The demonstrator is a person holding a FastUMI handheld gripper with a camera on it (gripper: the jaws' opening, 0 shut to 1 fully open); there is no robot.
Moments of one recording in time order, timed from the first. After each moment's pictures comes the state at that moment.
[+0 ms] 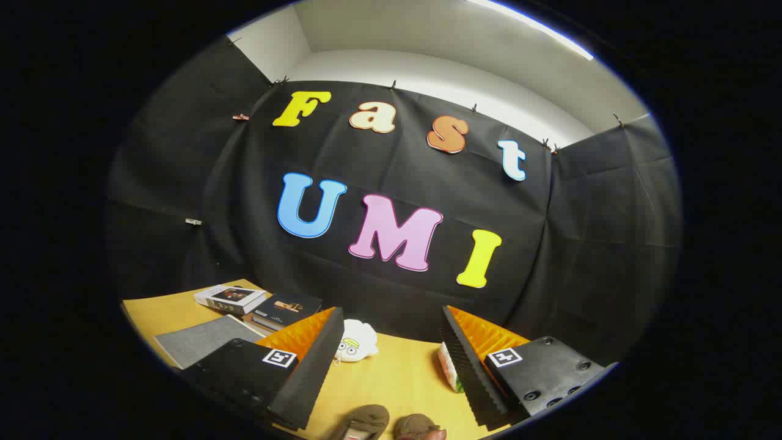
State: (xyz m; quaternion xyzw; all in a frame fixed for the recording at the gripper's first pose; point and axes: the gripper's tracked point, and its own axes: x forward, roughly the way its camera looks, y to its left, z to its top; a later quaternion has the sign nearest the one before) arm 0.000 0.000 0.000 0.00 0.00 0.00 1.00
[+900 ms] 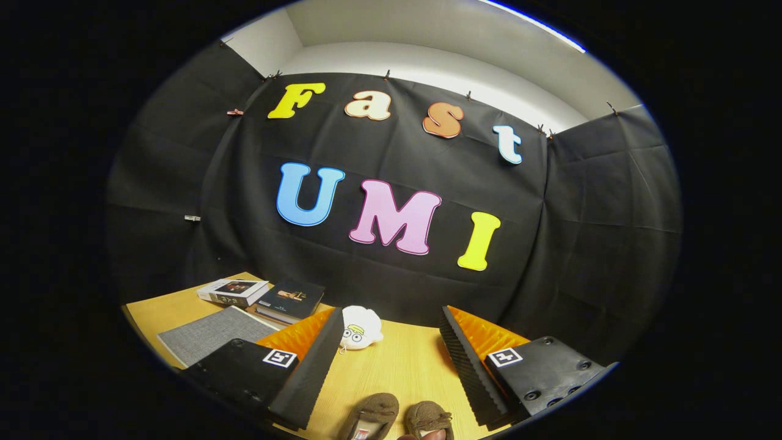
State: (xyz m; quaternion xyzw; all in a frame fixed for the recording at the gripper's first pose) arm -0.011 -0.003 -0.021 0.00 0.03 -0.01 1.00
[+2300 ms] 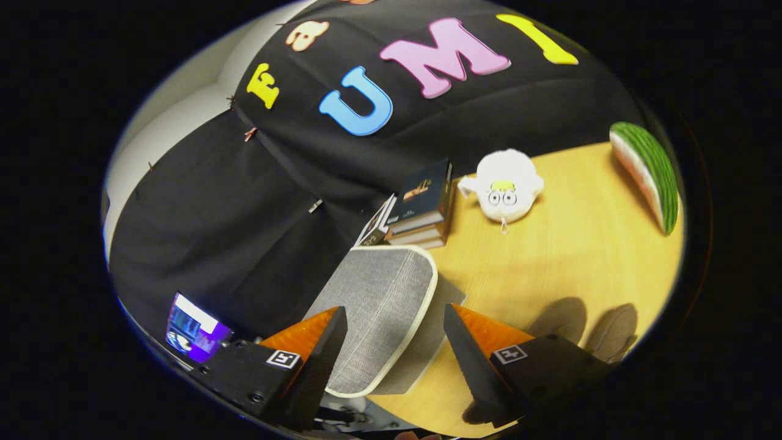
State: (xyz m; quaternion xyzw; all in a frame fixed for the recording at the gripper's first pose) arm -0.012 0.108 -0.191 0.39 0.35 0.35 0.78
